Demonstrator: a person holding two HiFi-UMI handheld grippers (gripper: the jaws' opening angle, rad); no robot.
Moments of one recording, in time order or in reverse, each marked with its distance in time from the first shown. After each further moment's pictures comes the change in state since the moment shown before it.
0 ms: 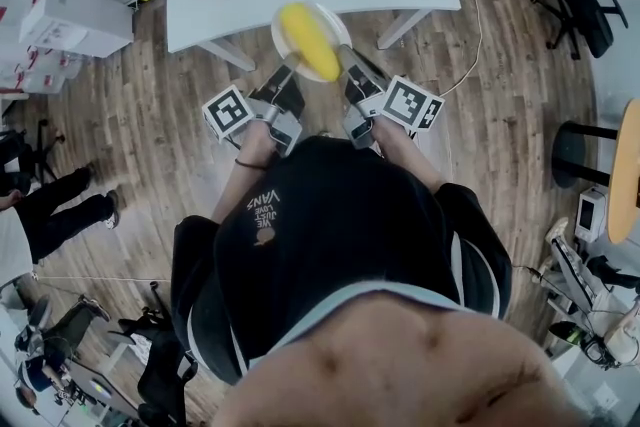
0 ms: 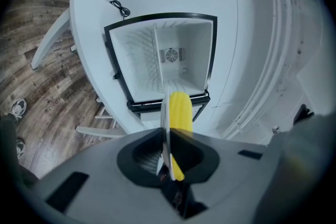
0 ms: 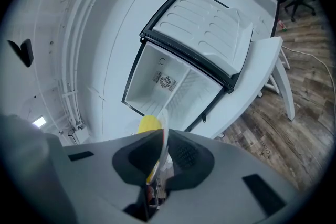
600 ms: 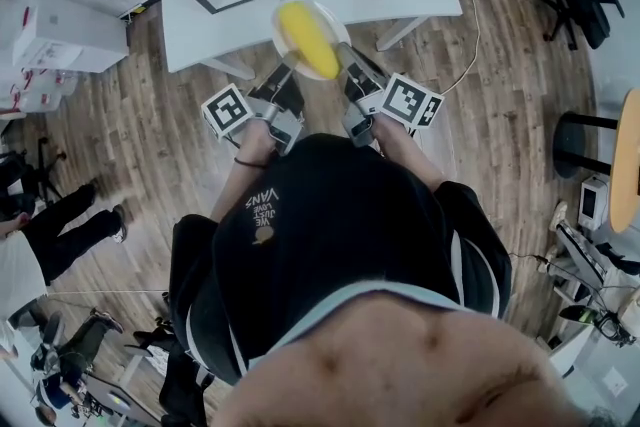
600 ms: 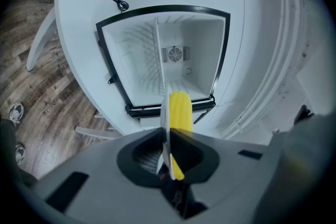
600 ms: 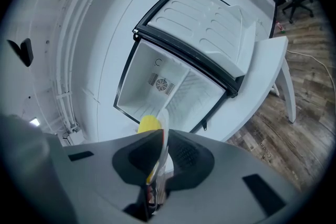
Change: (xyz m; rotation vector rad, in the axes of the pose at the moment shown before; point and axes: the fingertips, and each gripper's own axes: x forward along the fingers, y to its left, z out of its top) left arm 0.029 0.009 0.045 -0.010 0.052 0.006; right arm 0.044 -0.007 0.023 0.005 -0.032 -0.035
